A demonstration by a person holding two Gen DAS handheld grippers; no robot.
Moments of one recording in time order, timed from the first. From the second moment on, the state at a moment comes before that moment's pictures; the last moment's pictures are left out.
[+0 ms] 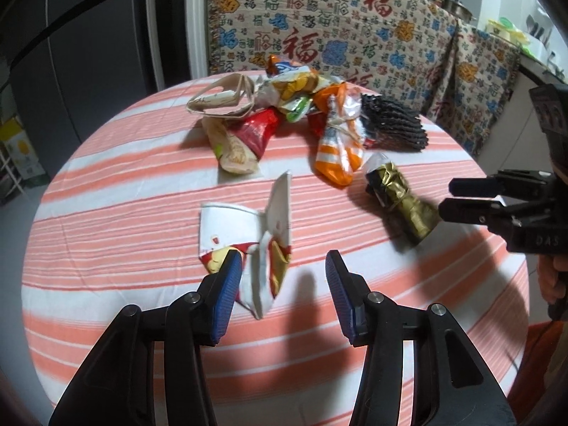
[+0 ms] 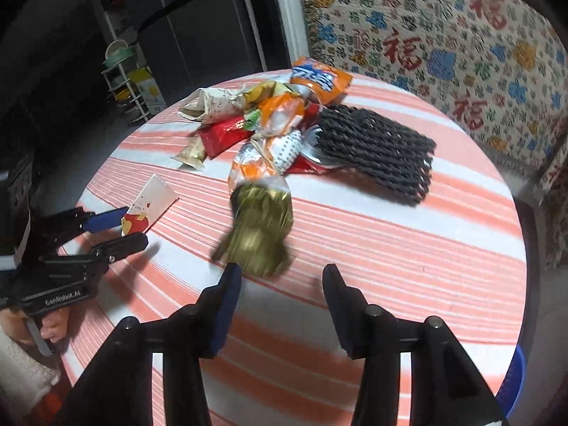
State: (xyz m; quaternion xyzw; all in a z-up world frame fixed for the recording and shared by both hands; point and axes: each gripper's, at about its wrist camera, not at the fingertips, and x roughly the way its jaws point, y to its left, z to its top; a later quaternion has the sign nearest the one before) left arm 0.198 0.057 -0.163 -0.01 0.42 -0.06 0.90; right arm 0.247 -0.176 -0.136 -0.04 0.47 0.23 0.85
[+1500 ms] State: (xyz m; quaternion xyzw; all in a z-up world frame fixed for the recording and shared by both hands) left arm 0.196 0.014 -0.133 -0.02 0.39 -0.09 0.92; right arm 0.251 -0.188 -0.126 0.02 0.42 0.19 0.89
